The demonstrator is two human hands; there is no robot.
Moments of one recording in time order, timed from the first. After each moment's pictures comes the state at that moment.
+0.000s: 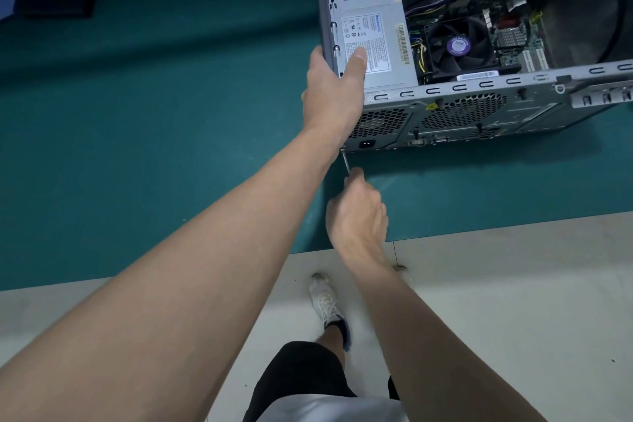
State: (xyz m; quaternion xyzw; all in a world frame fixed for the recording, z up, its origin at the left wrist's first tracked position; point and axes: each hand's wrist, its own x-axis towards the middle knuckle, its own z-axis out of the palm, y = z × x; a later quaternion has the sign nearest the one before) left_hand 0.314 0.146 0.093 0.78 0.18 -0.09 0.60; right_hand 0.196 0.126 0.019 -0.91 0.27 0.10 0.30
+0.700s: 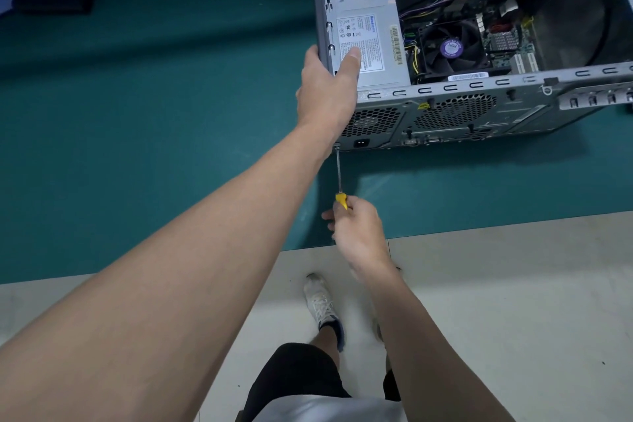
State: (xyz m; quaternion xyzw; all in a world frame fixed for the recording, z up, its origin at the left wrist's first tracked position) left_hand 0.315 0.146 0.092 0.77 0.18 -0.09 0.61; right_hand 0.173 0.112 0.018 -0.75 0.30 0.19 0.56
